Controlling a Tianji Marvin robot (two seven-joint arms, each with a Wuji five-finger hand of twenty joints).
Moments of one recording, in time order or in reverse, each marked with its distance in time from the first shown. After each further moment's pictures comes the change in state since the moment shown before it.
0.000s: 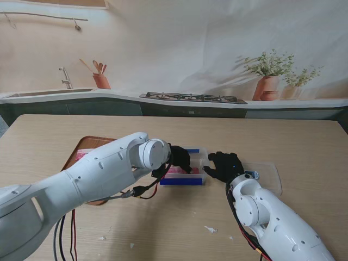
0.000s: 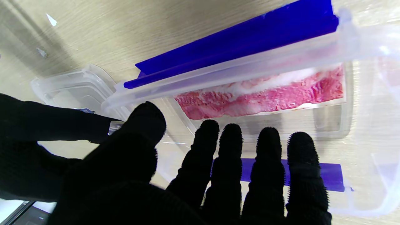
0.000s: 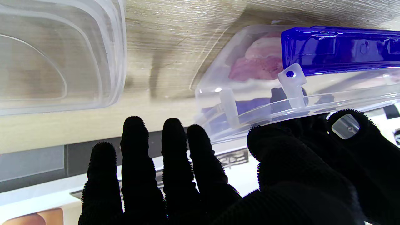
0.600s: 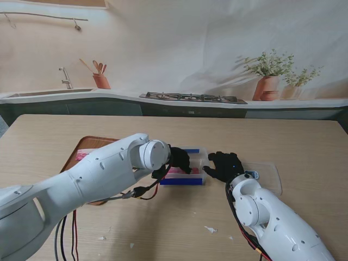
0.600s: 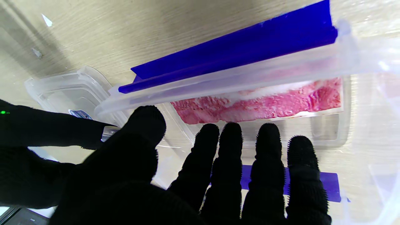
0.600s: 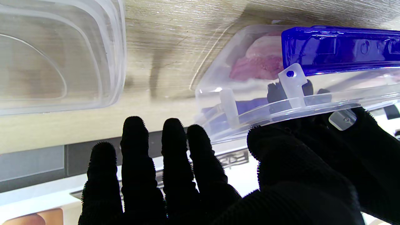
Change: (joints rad) left arm 0.004 -0.006 0.002 0.013 -0.010 0.013 -0.002; right arm 0.002 0.000 -0.003 0.001 0.001 0.003 0.001; left_hand 0.006 0.014 -0.019 0.001 -0.043 0.009 0.001 -0.008 -0.008 0.001 0.074 0.043 0.014 0.002 0.105 0.089 -0.045 -0.011 -0.026 -0.023; right_hand 0.000 0.000 0.000 0.000 -0.001 0.000 0.000 0.004 0.000 0.000 0.000 0.000 0.000 0.000 0.000 0.000 0.000 0.000 0.000 0.000
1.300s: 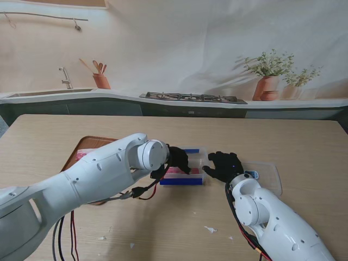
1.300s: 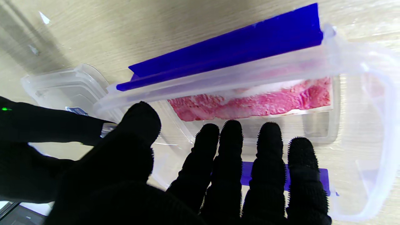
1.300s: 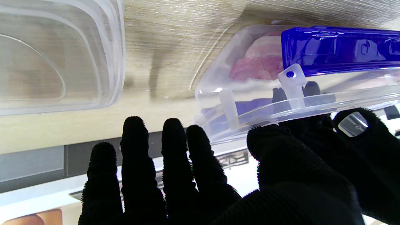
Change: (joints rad) left arm 0.005 0.018 -0.008 -0.032 0.009 0.028 -0.001; right arm 0.005 0.001 -0.006 0.002 0.003 0.003 0.002; left_hand -0.025 -0.007 -0.012 0.000 0.000 0.002 0.001 0.000 0.033 0.002 -0.013 0.004 0.031 0.013 -0.076 -0.028 -0.013 0.000 -0.037 -0.016; right_hand 0.000 0.002 0.000 0.000 -0.002 0.010 0.000 0.008 0.000 0.000 0.000 0.000 0.000 0.000 0.000 0.000 0.000 0.000 0.000 0.000
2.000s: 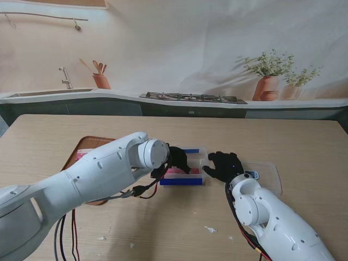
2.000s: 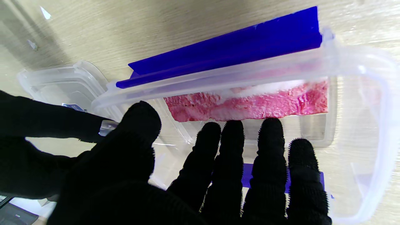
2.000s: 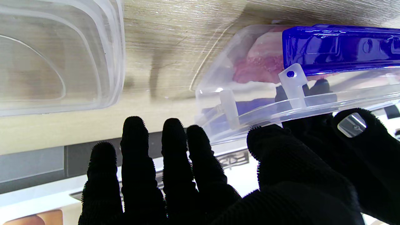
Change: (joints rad) left arm -0.006 -0.003 -0.001 -0.001 -0.022 0.035 -0.013; right arm 0.001 -0.001 0.000 0.002 0.003 0.000 -0.001; left_hand 0.014 0.002 -0.024 0.000 0.024 0.014 0.000 0.000 0.015 0.016 0.001 0.027 0.033 0.019 0.085 0.074 -0.013 0.000 -0.016 -0.012; right_hand 0.000 0.000 0.000 0.000 -0.001 0.000 0.000 0.000 0.000 0.000 0.000 0.000 0.000 0.000 0.000 0.000 0.000 0.000 0.000 0.000
